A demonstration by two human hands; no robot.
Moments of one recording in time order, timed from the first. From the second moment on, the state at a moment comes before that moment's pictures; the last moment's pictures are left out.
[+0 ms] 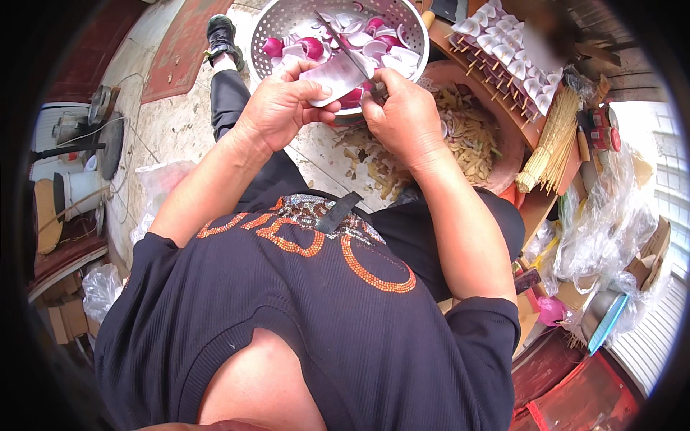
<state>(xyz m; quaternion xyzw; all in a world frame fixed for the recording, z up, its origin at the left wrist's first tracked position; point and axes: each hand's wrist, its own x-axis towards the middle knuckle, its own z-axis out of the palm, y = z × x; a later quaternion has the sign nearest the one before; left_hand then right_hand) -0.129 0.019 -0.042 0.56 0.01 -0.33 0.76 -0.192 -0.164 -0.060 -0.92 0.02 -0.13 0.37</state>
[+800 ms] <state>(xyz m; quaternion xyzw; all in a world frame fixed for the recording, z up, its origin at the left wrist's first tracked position) -0.043 0.066 -0.066 0.59 0.09 -0.21 0.78 -0.037 -0.148 -0.060 -0.81 0.14 0.12 0.56</state>
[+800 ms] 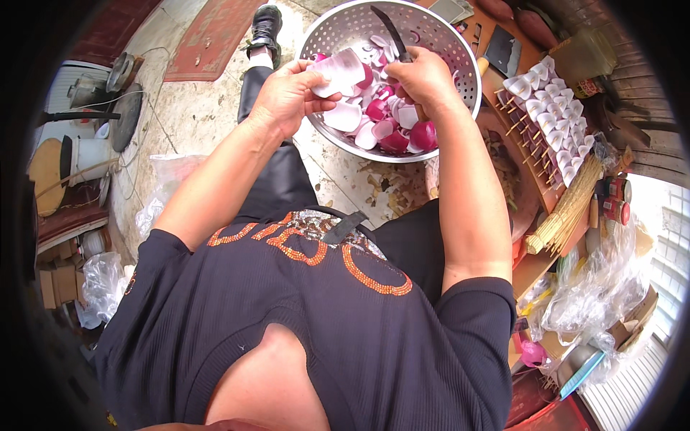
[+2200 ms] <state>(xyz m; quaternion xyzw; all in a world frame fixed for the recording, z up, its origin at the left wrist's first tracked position) -0.077 0.041 -0.047 0.85 -0.16 0.03 0.50 -0.180 -0.154 -0.032 -0.99 0.00 -0.10 0.12</state>
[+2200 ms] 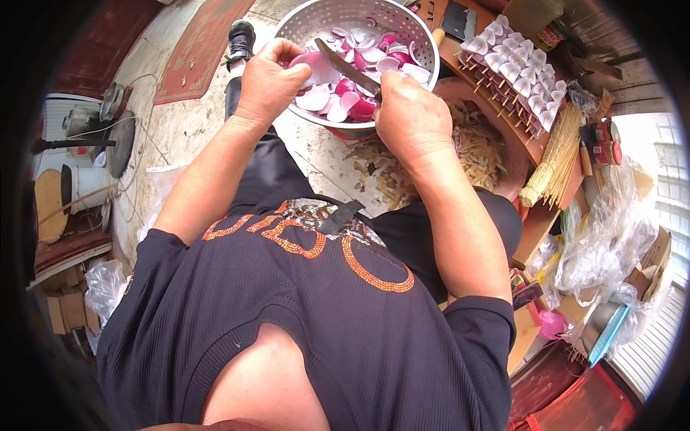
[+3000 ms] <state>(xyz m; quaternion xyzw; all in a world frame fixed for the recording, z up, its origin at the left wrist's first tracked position) -0.144 -0.069 -0.029 0.79 -0.31 -0.03 0.54 -0.346 -0.256 -0.018 -0.91 0.23 -0.18 0.27</state>
